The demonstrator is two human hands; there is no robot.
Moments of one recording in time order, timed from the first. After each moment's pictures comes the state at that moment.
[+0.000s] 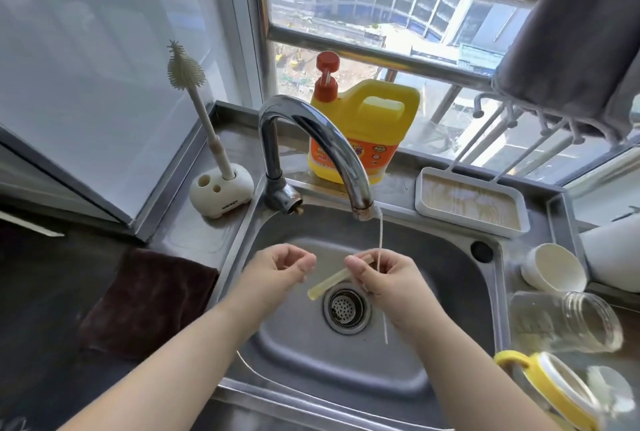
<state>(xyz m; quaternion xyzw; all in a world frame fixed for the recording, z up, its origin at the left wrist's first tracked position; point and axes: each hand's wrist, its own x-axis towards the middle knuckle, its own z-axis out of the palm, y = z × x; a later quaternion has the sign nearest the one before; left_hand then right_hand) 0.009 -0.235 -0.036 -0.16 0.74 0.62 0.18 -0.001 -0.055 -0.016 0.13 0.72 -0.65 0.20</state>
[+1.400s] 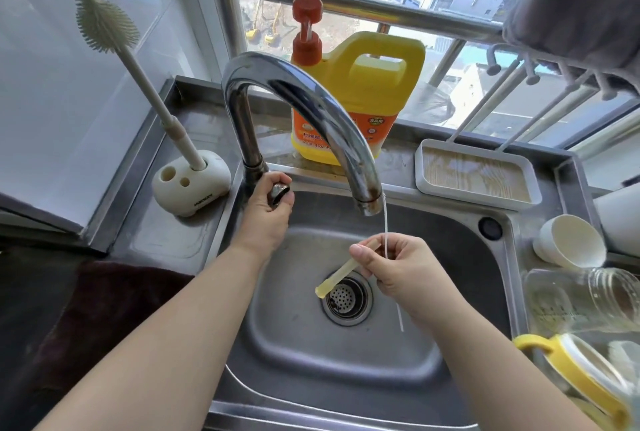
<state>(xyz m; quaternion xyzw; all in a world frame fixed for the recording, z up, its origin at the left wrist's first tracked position) -0.081 -0.231 -0.112 -0.13 0.73 0.67 -0.01 -0.018 -0.048 -0.036 0.15 0.73 -0.63 0.20</state>
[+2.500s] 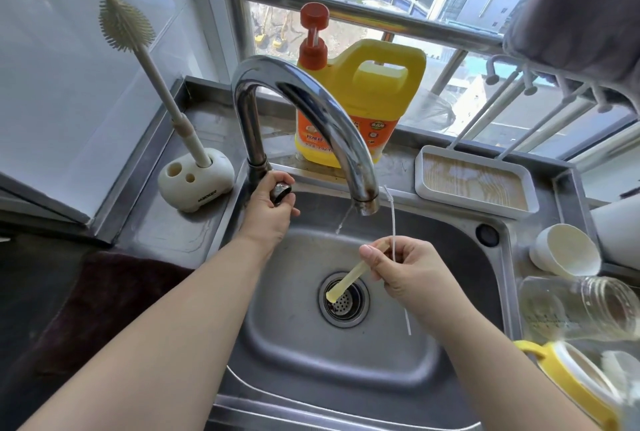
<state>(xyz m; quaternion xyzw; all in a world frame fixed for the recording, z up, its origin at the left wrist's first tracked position) -0.081 -0.227 -0.100 -0.15 0.72 0.68 0.01 -0.013 -0.037 -0.027 0.13 0.75 -0.62 0.19</state>
